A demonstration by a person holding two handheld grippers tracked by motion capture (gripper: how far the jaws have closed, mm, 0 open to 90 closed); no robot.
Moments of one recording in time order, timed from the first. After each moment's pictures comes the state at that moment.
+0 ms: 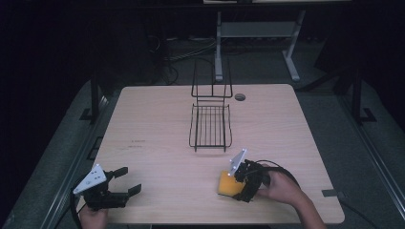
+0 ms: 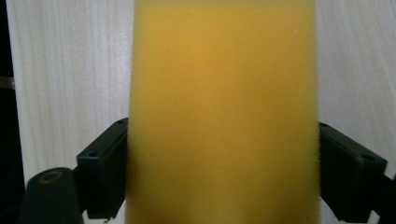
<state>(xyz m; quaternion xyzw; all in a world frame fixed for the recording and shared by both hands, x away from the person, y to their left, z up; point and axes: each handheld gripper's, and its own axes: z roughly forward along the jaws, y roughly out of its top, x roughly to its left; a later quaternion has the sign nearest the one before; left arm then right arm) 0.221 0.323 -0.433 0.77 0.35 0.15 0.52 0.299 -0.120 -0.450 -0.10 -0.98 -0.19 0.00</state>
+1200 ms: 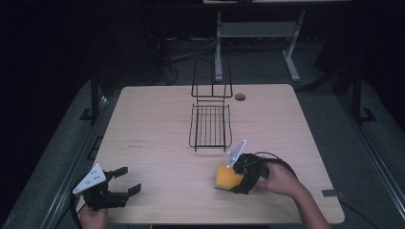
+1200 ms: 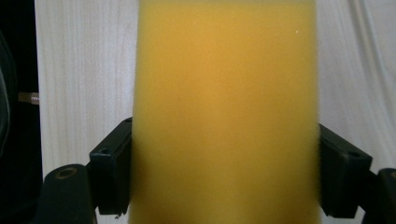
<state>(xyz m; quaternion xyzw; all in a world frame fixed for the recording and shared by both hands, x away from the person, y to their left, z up) 0.221 0.323 -0.432 0.77 0.35 0.15 0.52 0.313 -0.116 -0.427 -0.09 -0.97 -0.21 0.02</state>
